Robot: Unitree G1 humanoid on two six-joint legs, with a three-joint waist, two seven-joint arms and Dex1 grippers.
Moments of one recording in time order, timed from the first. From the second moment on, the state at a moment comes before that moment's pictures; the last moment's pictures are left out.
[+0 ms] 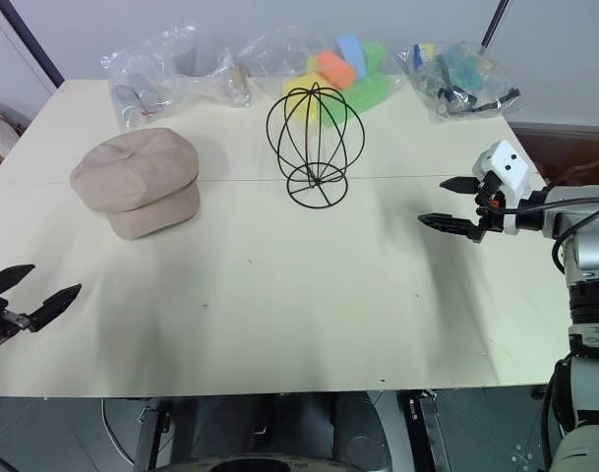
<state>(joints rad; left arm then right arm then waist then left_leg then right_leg) 0.38 0.76 0.73 -0.31 -0.49 0.44 -0.76 -0.63 -0.94 -0.07 0.42 0.28 0.30 1.24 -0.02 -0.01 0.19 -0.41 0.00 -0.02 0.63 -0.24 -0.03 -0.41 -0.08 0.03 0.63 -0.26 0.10</state>
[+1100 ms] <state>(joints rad) 0.18 0.80 0.32 -0.45 0.03 0.29 -0.48 -0.54 -0.97 -0.13 -0.08 0.52 0.59 1.29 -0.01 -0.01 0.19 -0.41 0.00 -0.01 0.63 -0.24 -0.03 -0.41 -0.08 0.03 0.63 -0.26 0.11</state>
